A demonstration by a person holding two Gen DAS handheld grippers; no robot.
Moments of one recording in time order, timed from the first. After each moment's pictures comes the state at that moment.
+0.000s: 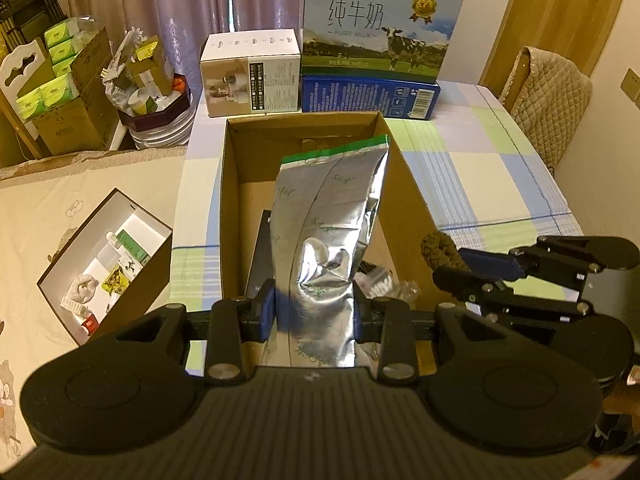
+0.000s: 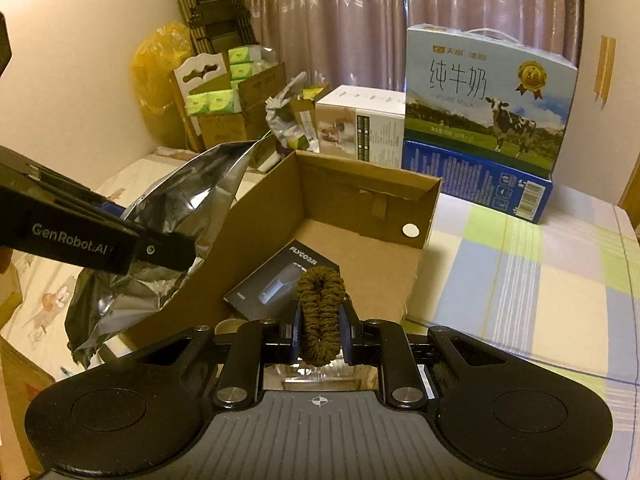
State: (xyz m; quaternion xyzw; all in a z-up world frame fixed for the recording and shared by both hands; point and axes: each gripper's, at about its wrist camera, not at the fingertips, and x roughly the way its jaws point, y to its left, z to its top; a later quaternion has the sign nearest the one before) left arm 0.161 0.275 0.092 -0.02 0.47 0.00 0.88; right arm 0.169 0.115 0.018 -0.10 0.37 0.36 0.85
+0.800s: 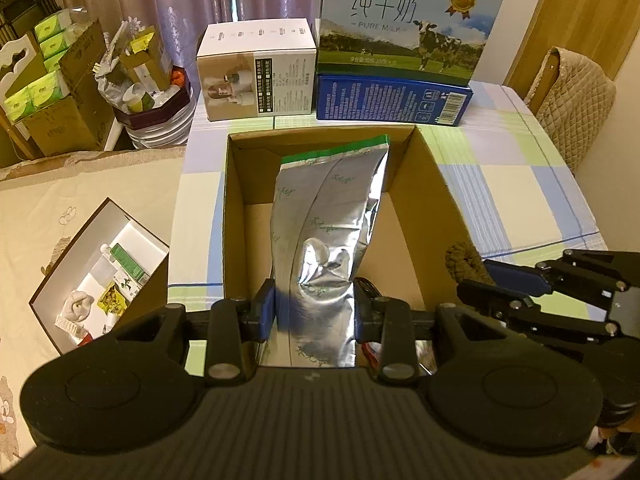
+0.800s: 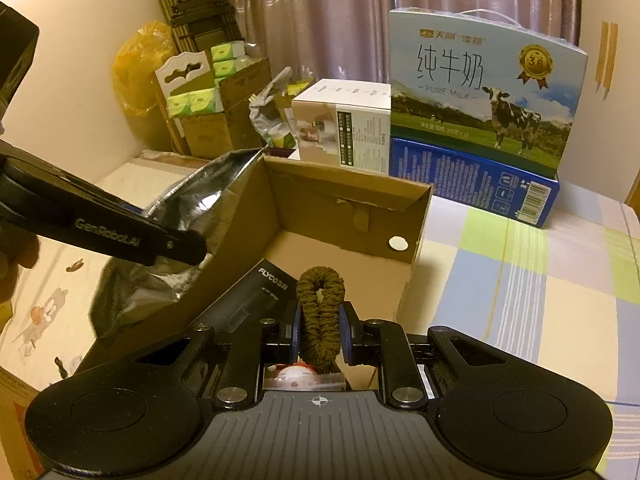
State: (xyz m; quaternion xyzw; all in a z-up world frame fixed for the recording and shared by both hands) left arm 0.243 0.296 0.061 -0.02 0.49 0.01 0.87; right arm 0.229 0.130 0.000 -0.09 0.38 0.35 0.85
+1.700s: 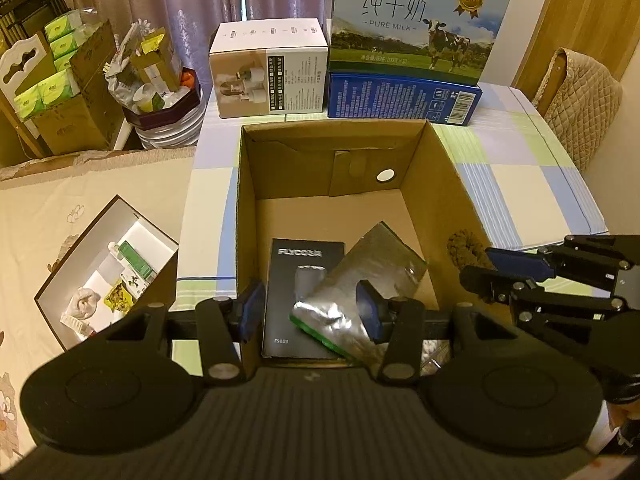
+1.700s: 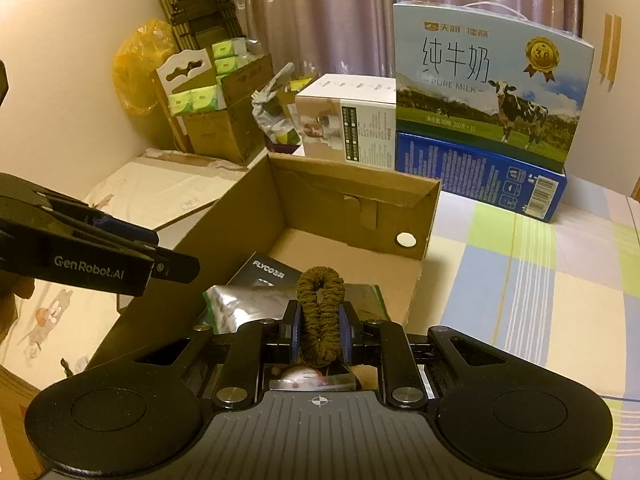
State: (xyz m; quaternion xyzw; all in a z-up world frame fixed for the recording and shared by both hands) left arm 0.229 0.301 0.054 -0.02 0.48 0.02 0.88; right arm 0.229 0.135 -0.002 -0.08 0.39 0.36 0.85
